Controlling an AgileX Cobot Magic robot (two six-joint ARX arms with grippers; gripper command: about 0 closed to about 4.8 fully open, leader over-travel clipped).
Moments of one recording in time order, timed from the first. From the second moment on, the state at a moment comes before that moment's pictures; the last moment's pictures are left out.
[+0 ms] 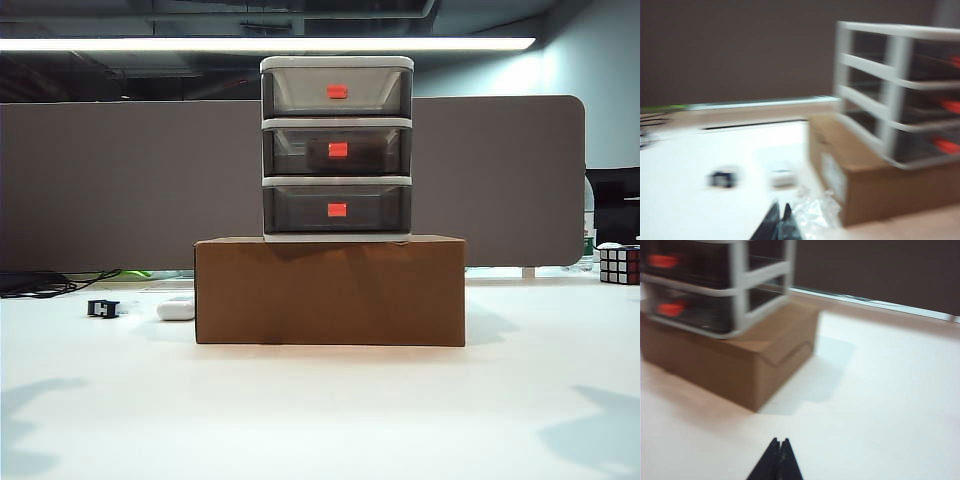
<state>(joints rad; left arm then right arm) -0.36 0.02 0.00 0.10 -0.07 -0.02 0.22 0.00 0.01 -0.11 -0.11 -0.11</state>
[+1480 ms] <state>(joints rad) -0.21 0.02 0.00 0.11 -0.20 0.02 0.06 0.00 0.01 0.00 -0.11 -0.11</state>
